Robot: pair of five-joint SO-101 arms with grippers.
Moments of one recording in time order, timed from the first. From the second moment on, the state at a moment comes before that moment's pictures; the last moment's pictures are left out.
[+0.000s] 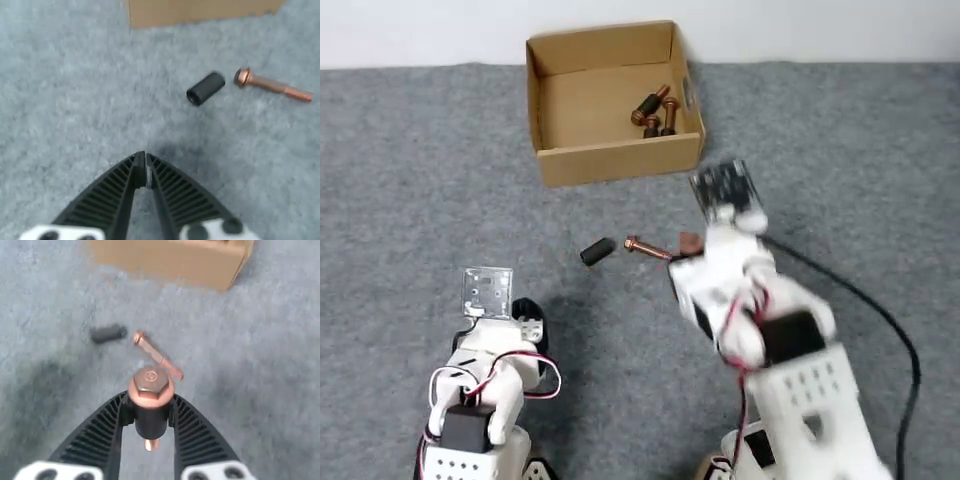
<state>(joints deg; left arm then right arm) 3.2 -103.4 96.3 61.7 12.4 -22.1 -47.7 37.3 64.2 0.2</state>
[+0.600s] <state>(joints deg) 3.2 -103.4 96.7 59.5 12.4 -20.7 19.3 -15.6 40.2 0.2</state>
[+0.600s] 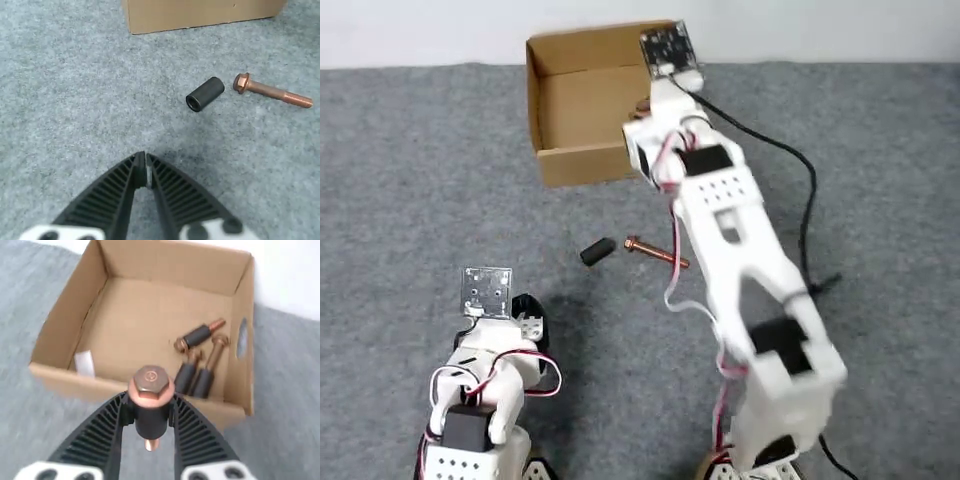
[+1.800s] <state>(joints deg) -1.6 -103.4 96.7 57.5 21.8 -24.9 68.7 -93.5 79.5 7.2</state>
